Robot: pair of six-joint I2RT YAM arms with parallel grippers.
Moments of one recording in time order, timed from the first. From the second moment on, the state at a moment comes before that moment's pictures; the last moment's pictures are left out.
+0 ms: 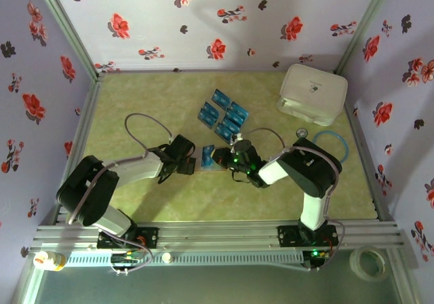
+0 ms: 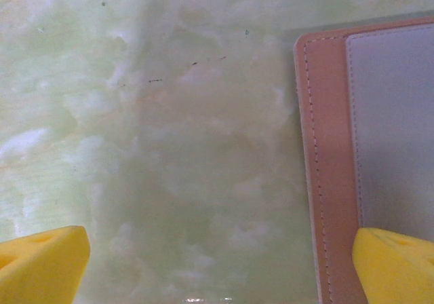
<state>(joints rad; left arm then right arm) -0.71 1.52 0.72 -0.36 -0.34 -0.44 0.78 1.85 0.58 0.81 -0.21 1.12</state>
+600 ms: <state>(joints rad) -0.71 1.52 0.72 -0.36 -0.34 -0.44 0.78 1.85 0.55 0.85 -0.20 1.14</state>
